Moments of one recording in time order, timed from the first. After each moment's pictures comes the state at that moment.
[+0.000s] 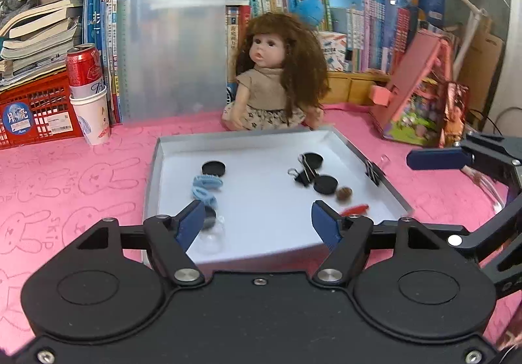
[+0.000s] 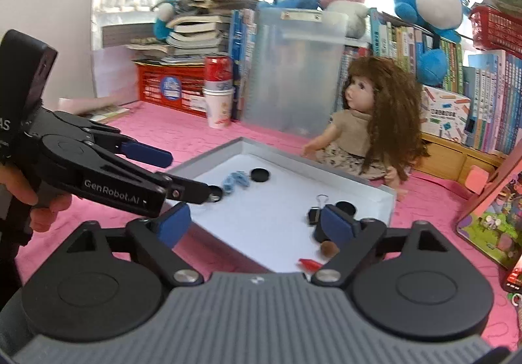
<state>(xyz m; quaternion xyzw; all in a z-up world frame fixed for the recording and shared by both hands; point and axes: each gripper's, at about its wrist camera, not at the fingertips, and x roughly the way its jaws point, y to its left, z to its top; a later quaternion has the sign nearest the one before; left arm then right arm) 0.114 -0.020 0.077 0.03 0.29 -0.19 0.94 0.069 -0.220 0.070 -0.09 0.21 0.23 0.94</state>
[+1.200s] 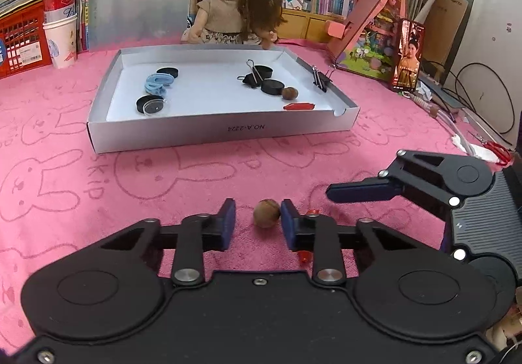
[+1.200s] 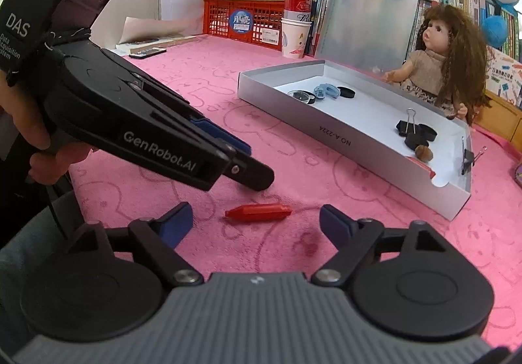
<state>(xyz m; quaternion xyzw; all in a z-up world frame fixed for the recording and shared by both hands) 0.041 -0.021 0.014 0.02 0.36 -0.25 0.90 0.002 -0.179 -0.013 -0.13 0.28 0.30 0.90</state>
